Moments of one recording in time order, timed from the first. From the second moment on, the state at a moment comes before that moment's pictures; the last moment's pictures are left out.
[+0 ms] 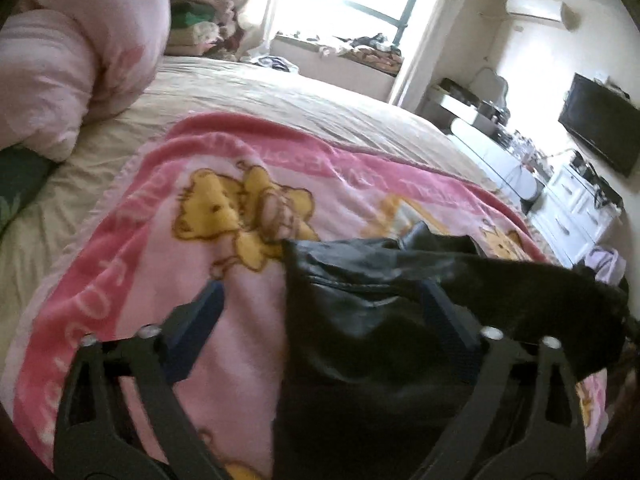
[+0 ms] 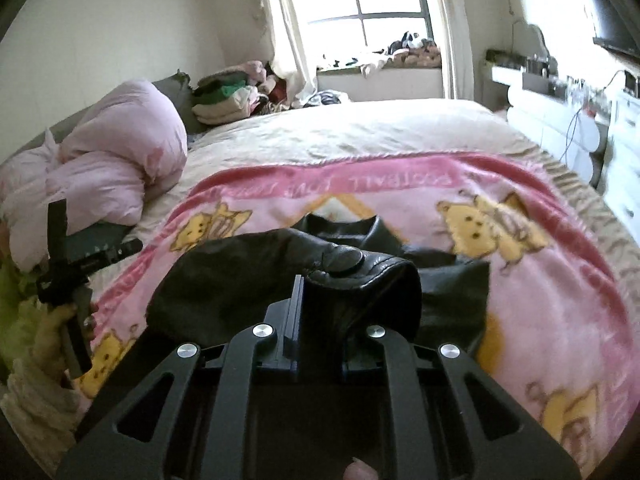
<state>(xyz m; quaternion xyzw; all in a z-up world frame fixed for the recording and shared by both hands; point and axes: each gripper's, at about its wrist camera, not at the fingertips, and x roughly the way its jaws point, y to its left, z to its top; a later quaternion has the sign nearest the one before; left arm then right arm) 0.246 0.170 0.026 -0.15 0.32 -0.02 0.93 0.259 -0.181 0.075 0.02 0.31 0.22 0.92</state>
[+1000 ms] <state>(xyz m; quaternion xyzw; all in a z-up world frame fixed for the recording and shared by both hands) 0.267 0.094 -0.051 -0.06 0.44 -0.08 0.89 0.285 -0.233 0.034 0.06 0.35 0.10 0.93</state>
